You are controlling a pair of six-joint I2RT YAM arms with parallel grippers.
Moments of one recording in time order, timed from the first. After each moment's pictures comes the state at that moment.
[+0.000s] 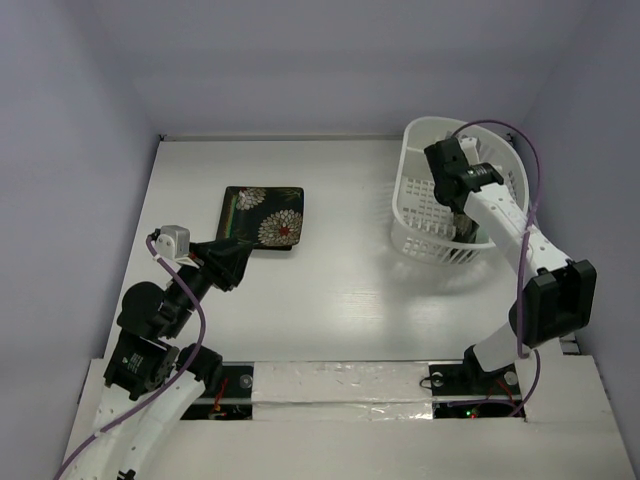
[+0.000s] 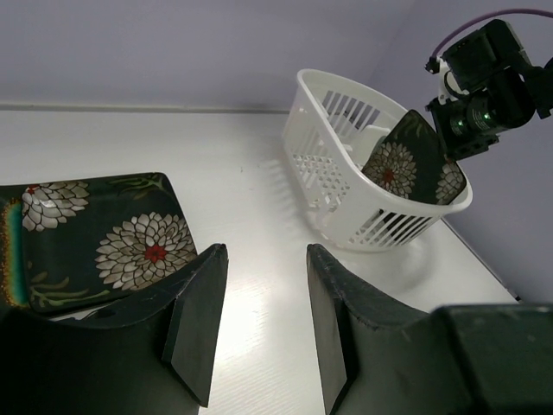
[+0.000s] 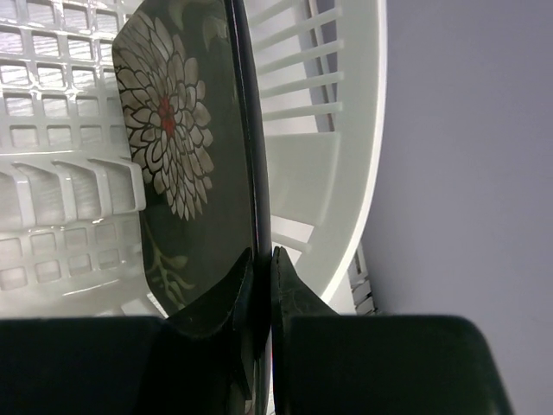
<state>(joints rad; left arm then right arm) -0.44 0.29 0.68 -0.31 0.08 -0.38 0.30 1.55 1.45 -0.96 0.84 0.17</state>
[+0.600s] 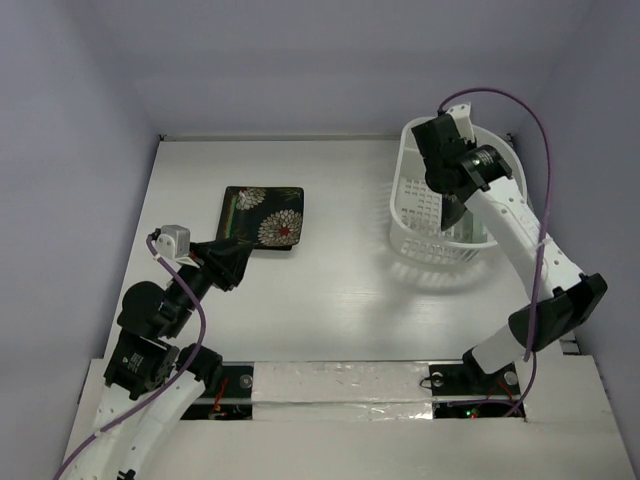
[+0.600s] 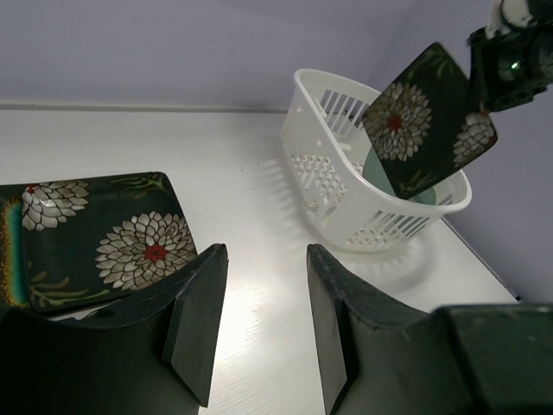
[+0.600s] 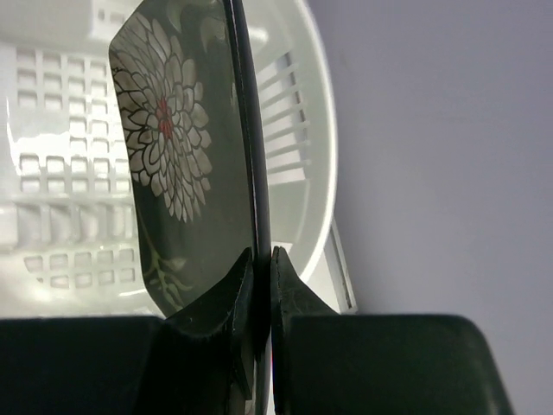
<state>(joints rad) -0.44 0.29 0.68 -0.31 0.08 -0.38 0.47 1.54 1.74 -1.10 0.93 0.15</state>
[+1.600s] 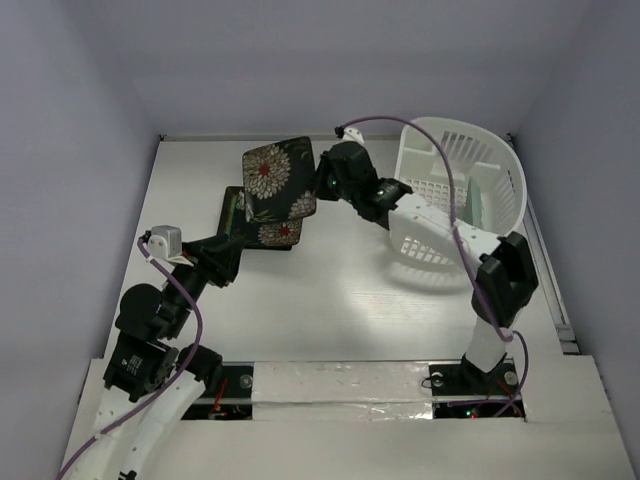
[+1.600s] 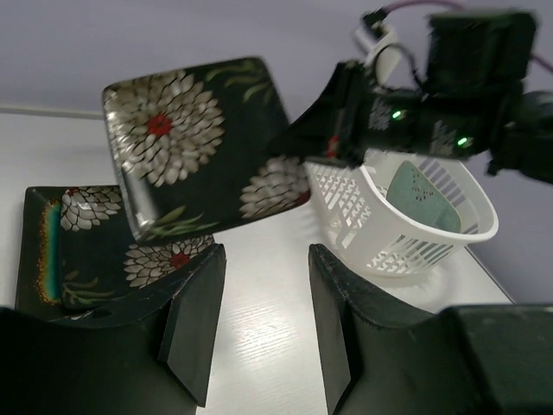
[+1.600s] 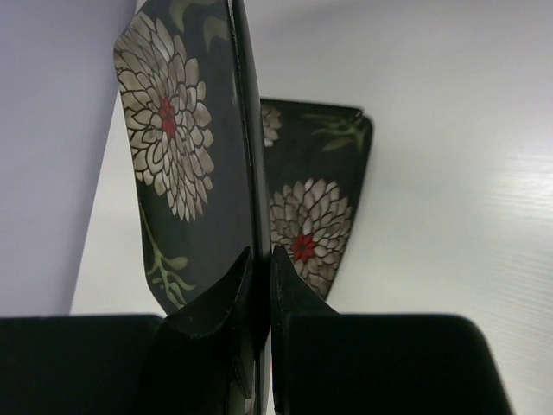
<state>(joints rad) -0.43 0.28 0.68 -0.30 -0.02 -0.38 0.75 1.77 1.60 -0.24 0.21 0.65</state>
